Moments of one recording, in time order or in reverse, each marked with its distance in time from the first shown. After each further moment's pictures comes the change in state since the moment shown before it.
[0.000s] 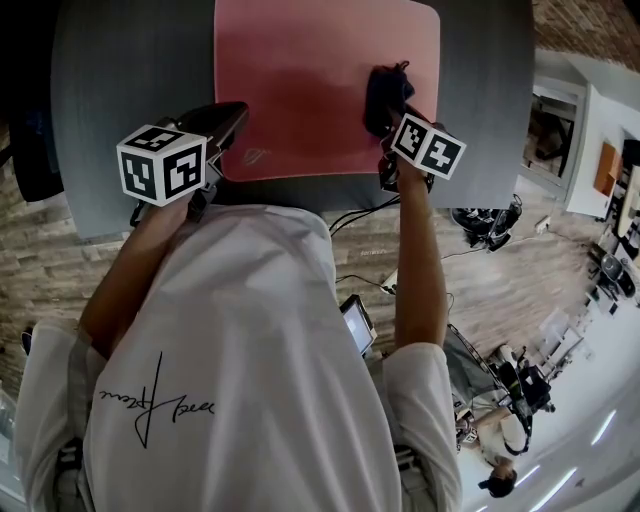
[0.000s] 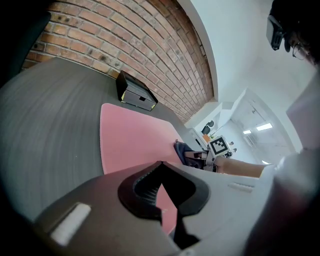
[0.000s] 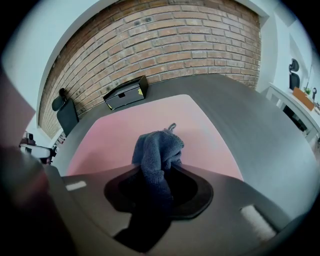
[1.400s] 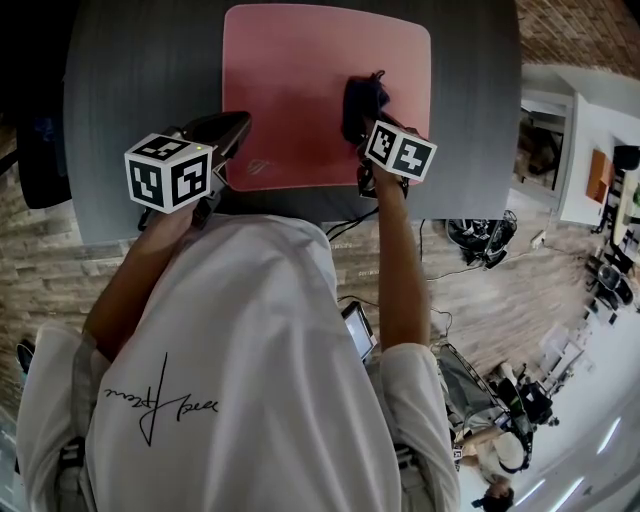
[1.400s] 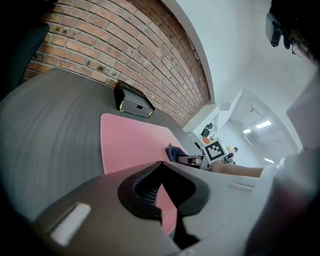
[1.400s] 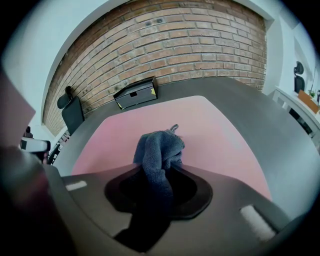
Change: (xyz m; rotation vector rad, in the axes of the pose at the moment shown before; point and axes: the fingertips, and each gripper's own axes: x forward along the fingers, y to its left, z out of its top) left arm -0.015 -0.014 0.013 0.046 -0.060 0.011; right arm 0.008 0.039 0.000 -0.040 -0.028 0.032
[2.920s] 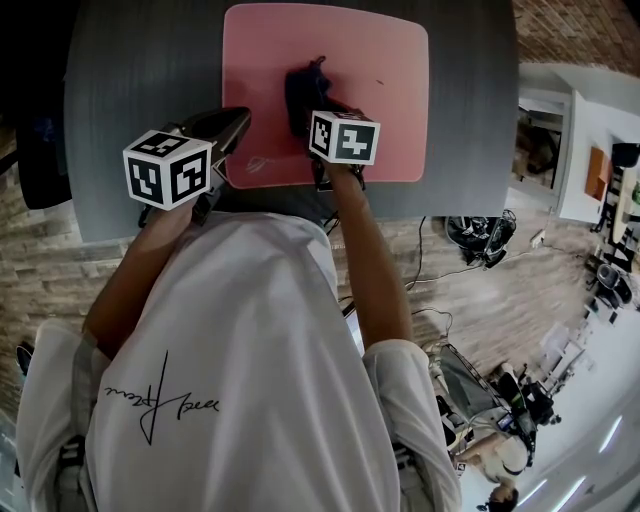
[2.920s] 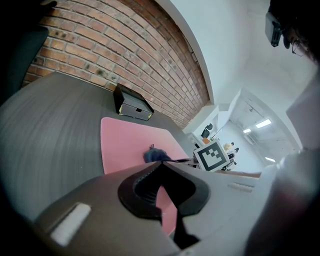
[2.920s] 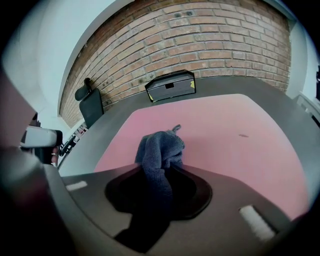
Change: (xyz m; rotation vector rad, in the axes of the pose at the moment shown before) left arm -0.004 -0.001 0.005 0.019 -0.024 0.005; right arm 0.029 0.115 -0.008 -0.118 0.032 0.142
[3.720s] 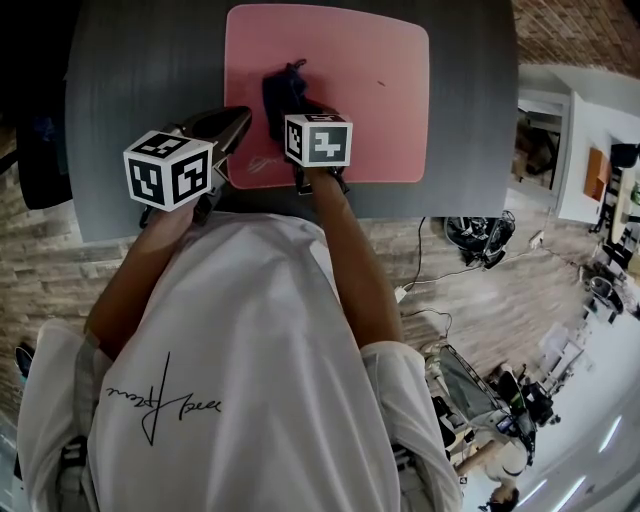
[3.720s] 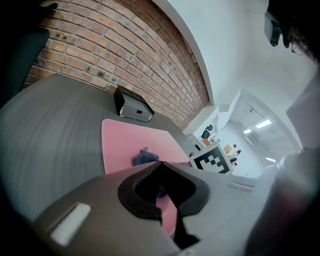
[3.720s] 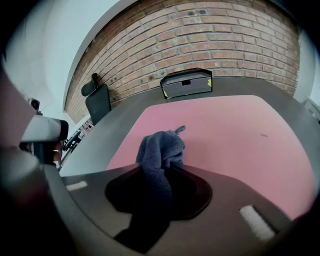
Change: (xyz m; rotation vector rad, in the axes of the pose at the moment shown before) left arm -0.003 -0.001 0.004 0.005 -0.015 0.004; right arm 0.012 0.045 -0.003 -0.056 0.012 0.035
